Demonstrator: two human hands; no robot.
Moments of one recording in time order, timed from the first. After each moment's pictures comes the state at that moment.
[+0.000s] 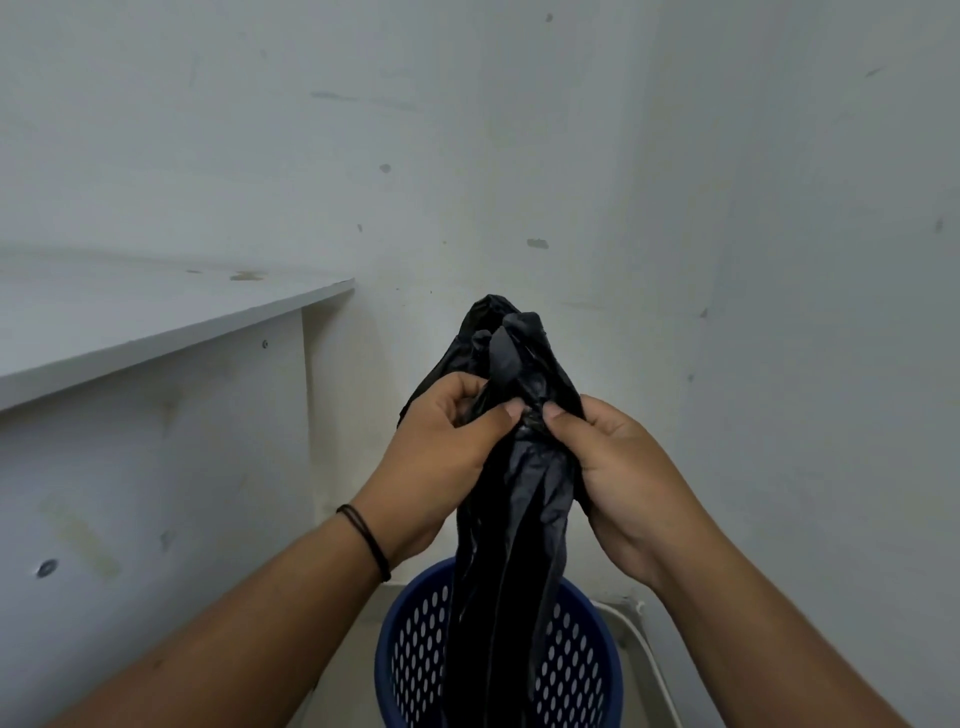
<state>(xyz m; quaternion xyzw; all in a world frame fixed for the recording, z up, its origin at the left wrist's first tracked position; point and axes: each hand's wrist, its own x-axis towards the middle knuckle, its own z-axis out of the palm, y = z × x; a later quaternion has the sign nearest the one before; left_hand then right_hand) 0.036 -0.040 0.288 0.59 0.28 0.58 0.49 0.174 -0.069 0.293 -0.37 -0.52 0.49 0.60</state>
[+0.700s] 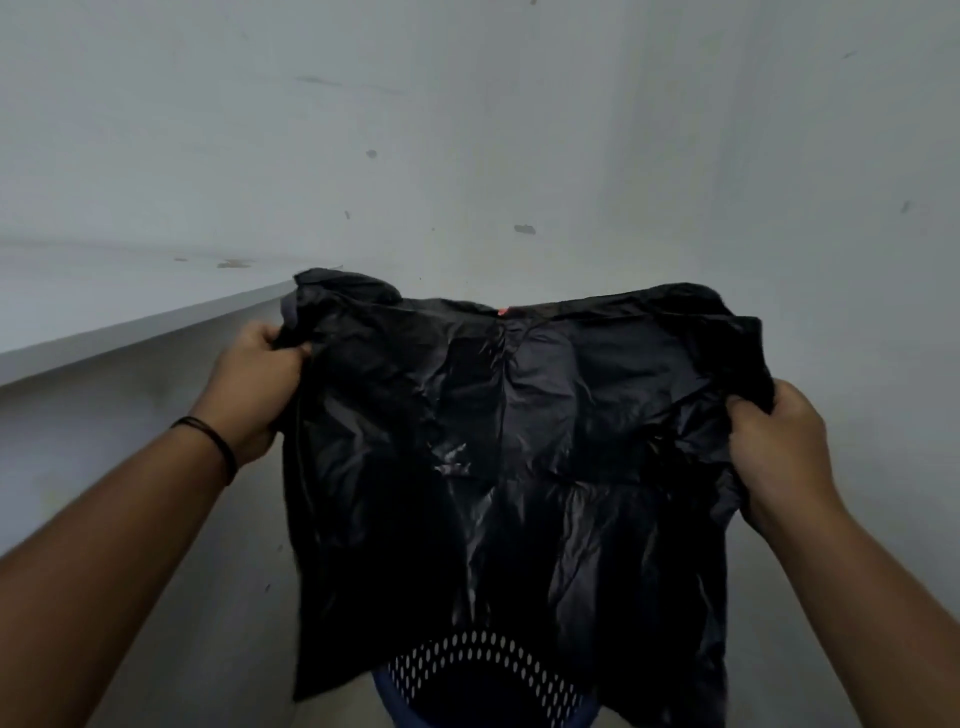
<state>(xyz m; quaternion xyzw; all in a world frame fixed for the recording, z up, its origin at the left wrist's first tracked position) -0.075 0.019 0.304 0.50 0.48 0.65 0.31 0.295 -0.061 0.281 -0.59 -0.40 0.13 0.69</state>
